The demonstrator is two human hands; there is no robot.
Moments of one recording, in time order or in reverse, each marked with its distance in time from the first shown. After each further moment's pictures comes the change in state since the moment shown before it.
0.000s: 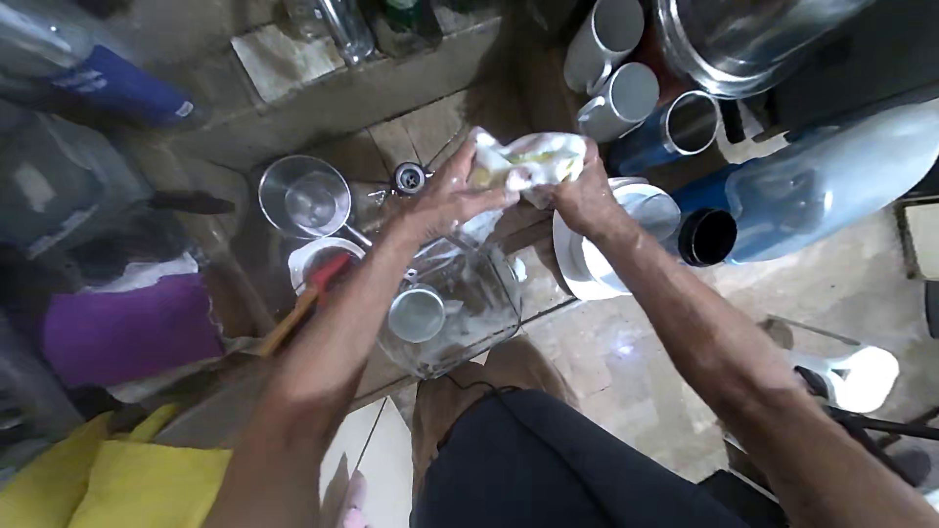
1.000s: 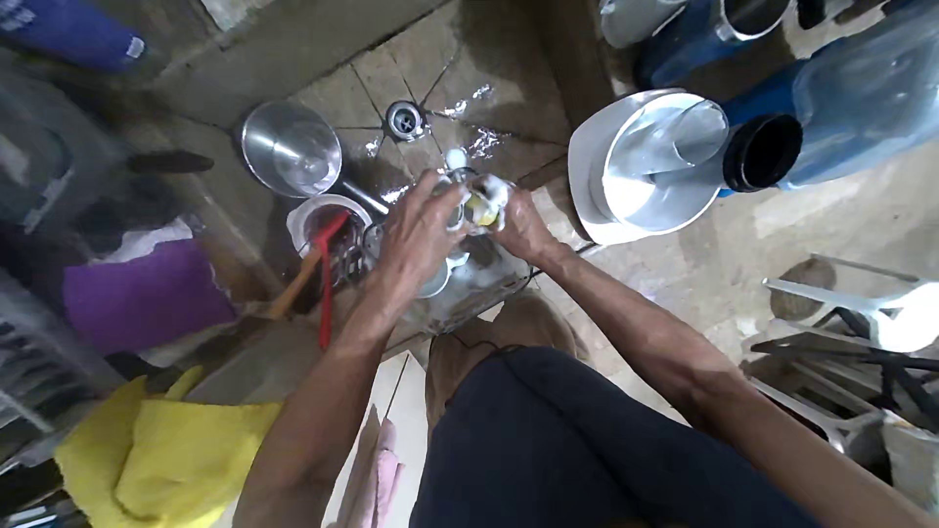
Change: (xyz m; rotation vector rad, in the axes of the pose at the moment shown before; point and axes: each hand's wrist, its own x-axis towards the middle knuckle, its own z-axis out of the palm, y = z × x) left_hand -0.076 -0.092 0.027 0.785 0.091 -0.028; right_hand -0.083 0.085 0.090 -0.380 -0.151 -0.080
